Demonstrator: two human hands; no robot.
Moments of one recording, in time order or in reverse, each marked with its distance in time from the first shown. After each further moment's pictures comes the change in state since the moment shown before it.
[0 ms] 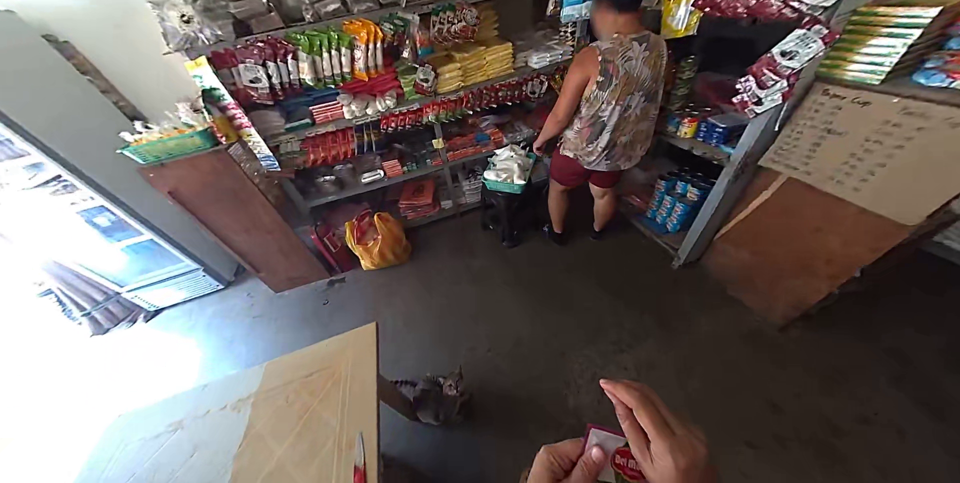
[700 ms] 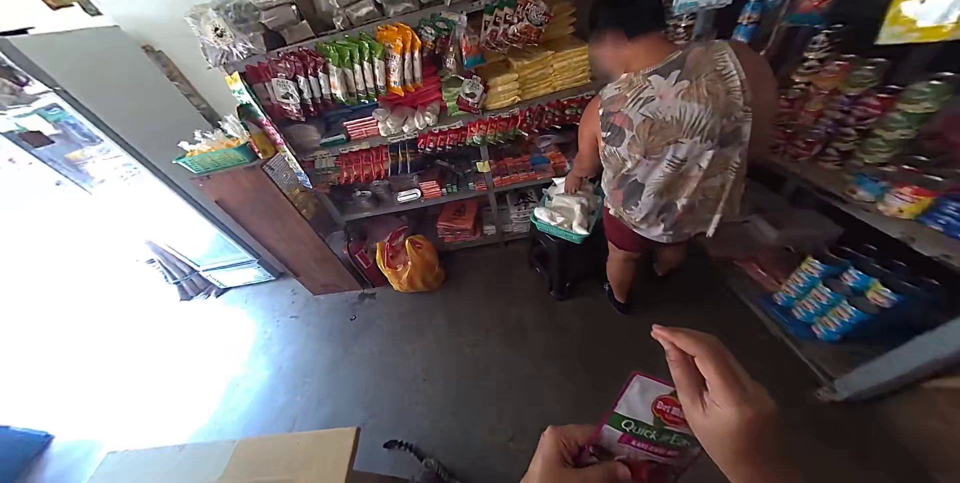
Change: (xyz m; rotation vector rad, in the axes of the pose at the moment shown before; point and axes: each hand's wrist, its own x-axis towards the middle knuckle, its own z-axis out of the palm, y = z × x) left_hand 0.363 0.048 -0.156 0.136 0.146 0.128; right_hand 0.350 0.257 0.181 0.199 0.156 -0.118
